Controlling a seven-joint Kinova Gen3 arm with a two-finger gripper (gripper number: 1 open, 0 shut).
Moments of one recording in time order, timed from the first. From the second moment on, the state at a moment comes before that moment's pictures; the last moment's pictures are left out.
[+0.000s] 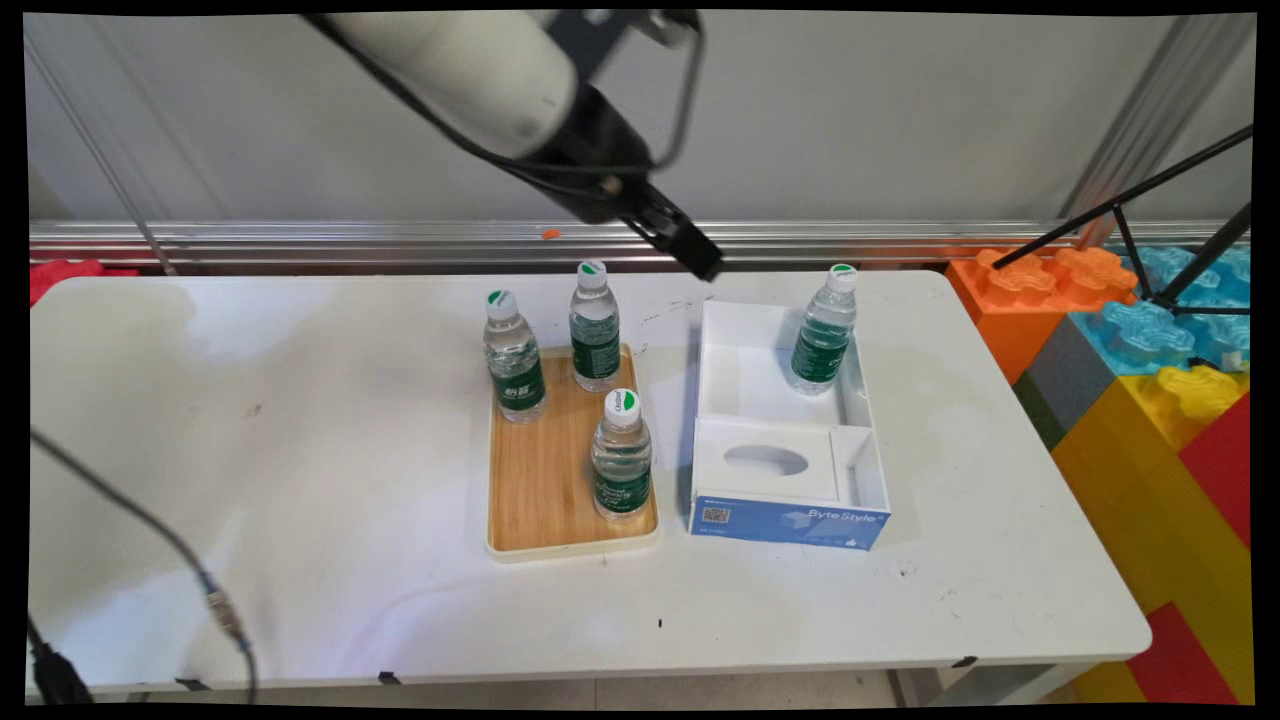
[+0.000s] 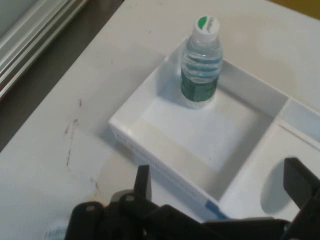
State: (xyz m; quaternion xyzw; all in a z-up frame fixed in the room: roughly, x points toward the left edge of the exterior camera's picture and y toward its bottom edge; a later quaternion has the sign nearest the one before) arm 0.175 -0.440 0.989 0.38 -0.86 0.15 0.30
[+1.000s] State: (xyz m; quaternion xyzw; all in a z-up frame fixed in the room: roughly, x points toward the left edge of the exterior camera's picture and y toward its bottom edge) arm 0.050 -0.548 0.820 0.32 -0.88 0.14 0.32
